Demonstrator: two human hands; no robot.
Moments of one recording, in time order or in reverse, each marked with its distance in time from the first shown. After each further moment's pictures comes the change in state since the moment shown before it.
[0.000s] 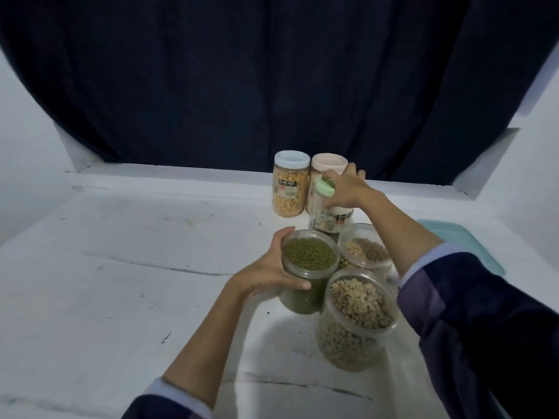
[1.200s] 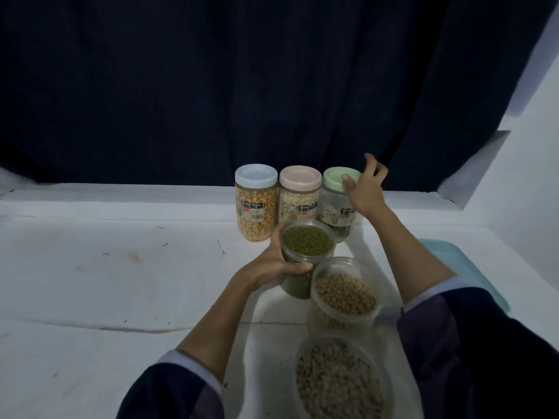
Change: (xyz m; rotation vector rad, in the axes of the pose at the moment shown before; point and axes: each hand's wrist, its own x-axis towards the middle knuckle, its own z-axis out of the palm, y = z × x) left_hand 0.150 -0.003 0.005 -0.041 -0.003 0.033; right_hand 0.078 0.095 0.011 0.684 0.462 0.212
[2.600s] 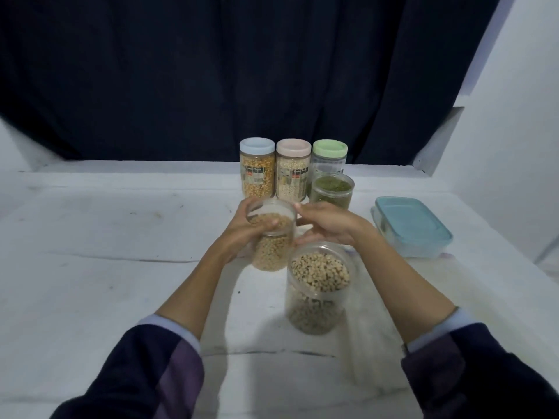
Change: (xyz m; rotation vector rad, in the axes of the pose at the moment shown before) left_hand -0.114 0.016 0.004 -0.053 0.265 0.052; right_hand -0.192 -0.032 -0.035 0.306 -0.855 0.206
